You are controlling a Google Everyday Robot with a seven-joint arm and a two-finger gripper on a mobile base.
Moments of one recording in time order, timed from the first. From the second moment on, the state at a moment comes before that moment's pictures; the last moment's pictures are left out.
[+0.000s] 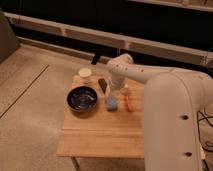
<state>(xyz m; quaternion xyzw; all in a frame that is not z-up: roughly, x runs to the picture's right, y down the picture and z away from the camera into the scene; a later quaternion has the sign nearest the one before) 0.093 0.034 0.904 -0.20 0.23 0.57 0.76</state>
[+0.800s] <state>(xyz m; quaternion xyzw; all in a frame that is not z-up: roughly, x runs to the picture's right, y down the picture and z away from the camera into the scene) 0.052 0.046 0.930 -0.23 0.27 0.64 0.69</state>
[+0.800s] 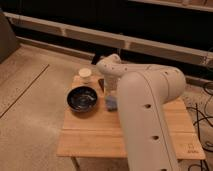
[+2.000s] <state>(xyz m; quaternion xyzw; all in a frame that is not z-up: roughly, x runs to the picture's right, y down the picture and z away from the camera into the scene) 0.036 0.063 0.949 -0.25 0.30 0.62 0.68</state>
